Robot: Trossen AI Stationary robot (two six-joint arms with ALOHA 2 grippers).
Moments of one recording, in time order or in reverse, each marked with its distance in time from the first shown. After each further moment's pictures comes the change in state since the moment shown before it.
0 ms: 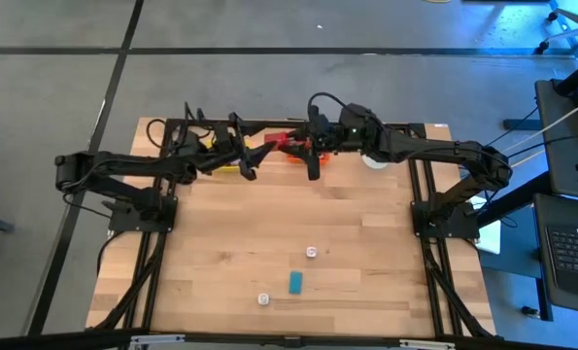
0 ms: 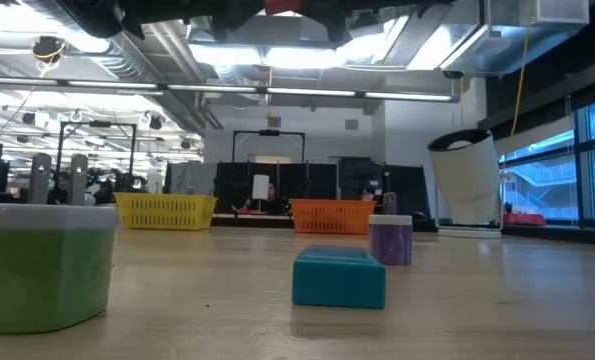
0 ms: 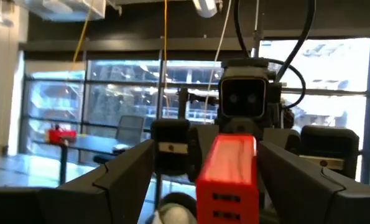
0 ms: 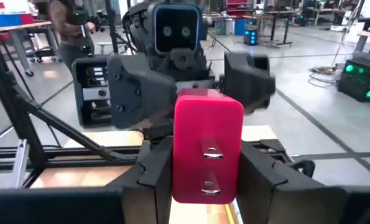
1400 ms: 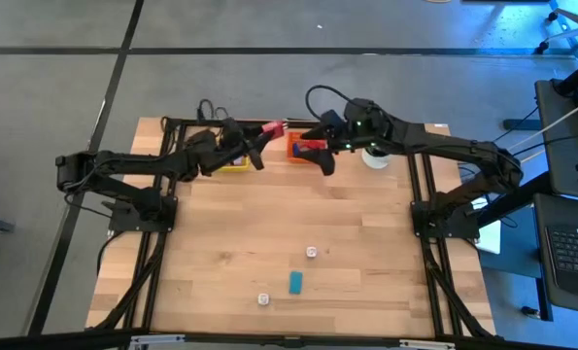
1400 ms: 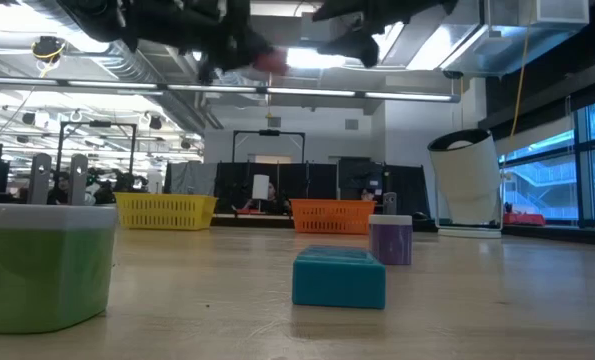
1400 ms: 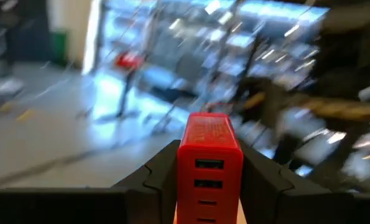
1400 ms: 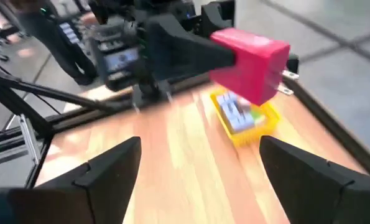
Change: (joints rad) left arm 0.034 0.011 0.000 -0.285 -0.227 -0.191; right arm -0.069 -0.094 0.000 -0.391 0.001 0.169
